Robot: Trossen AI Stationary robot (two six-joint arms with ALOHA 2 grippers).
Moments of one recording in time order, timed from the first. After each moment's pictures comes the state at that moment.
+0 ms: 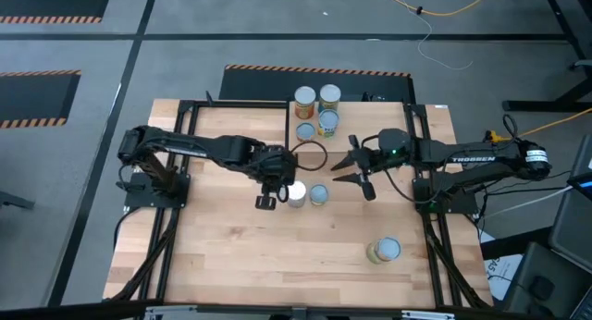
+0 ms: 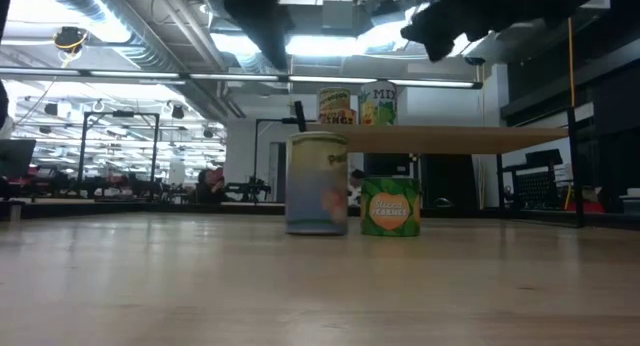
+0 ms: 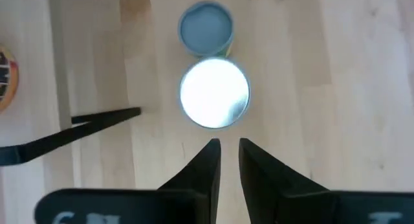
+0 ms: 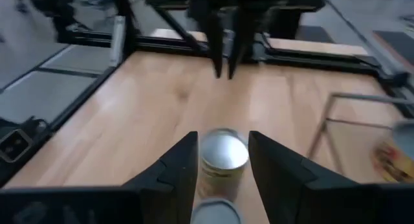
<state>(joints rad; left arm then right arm) -0.07 1.65 1.53 -0.97 -0.07 0.06 -0.10 1.07 0.70 0.03 -0.31 -0.12</state>
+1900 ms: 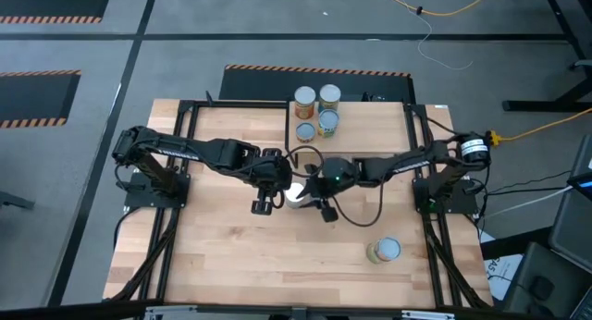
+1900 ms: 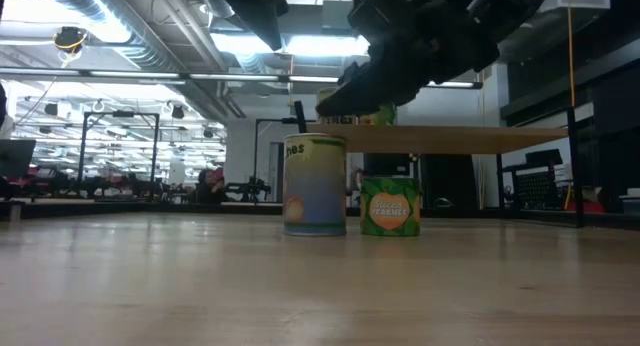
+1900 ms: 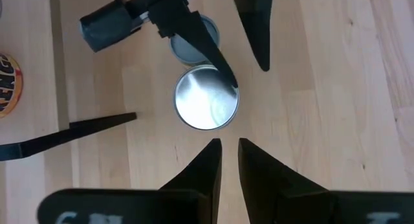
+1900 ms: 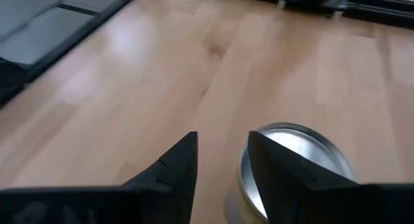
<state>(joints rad) -0.12 1.61 1.53 -0.97 -0.10 0.02 0.04 1.68 0.90 0.23 -0.27 -0.19</state>
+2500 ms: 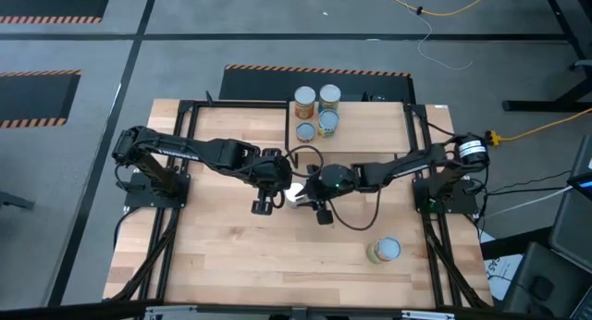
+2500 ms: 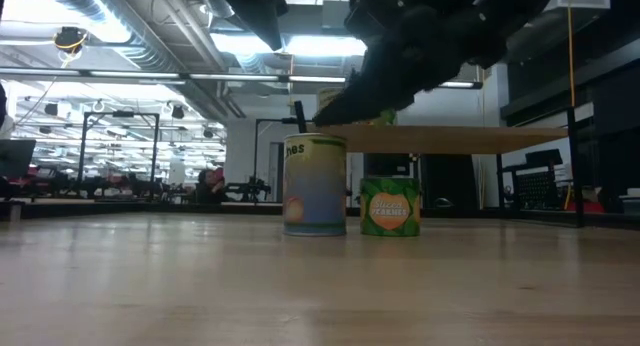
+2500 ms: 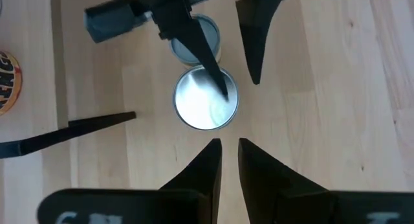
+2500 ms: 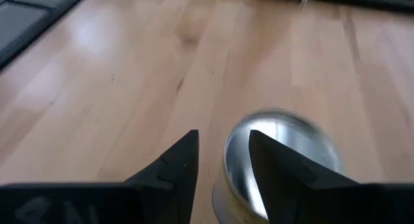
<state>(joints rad) -0.12 1.61 1.53 -0.97 -0.10 0.01 0.09 1.70 0.90 0.24 -0.10 -0.11</state>
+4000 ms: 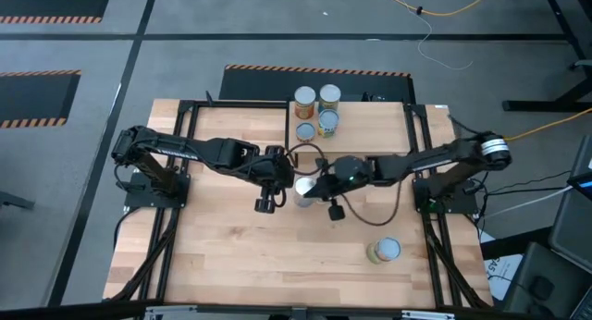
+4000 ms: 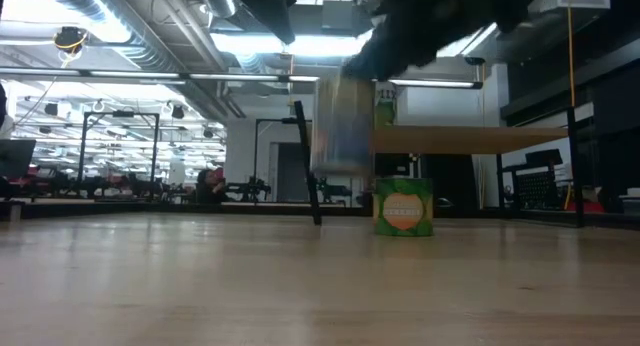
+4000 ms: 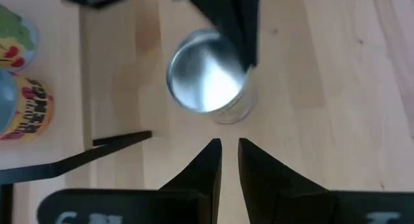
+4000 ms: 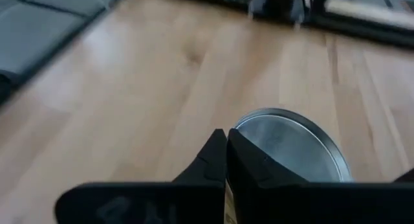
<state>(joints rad) -0.12 1.60 1.53 -0.90 -0.14 0.06 0.08 1.51 0.90 0.08 -0.11 -0.17</state>
